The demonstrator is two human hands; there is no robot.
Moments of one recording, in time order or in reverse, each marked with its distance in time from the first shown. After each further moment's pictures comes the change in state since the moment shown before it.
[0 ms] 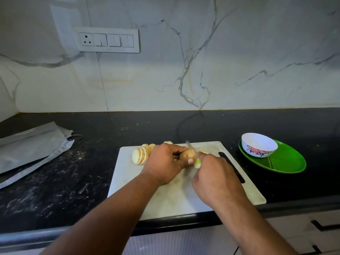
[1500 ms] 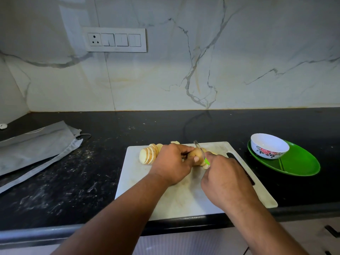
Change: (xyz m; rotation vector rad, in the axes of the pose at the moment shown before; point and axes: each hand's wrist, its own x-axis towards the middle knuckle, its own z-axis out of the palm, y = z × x) left_hand -0.002 0.005 -0.001 0.073 0.013 0.014; right_hand -0.002 -0.002 -0.004 0.017 -0.017 -0.012
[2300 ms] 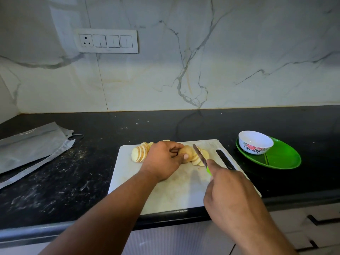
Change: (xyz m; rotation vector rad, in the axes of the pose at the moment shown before) left_hand -0.004 0.003 -0.004 -0.067 -0.001 -0.083; right_hand -0.048 0.010 -0.027 -0.083 -0.020 0.009
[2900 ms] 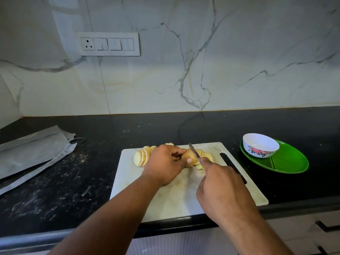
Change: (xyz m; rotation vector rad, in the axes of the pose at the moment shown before) left_hand 0.005 -0.009 0.003 -0.024 0.011 0.001; right_hand 0.025 -0.012 0.016 0.009 0.024 -0.012
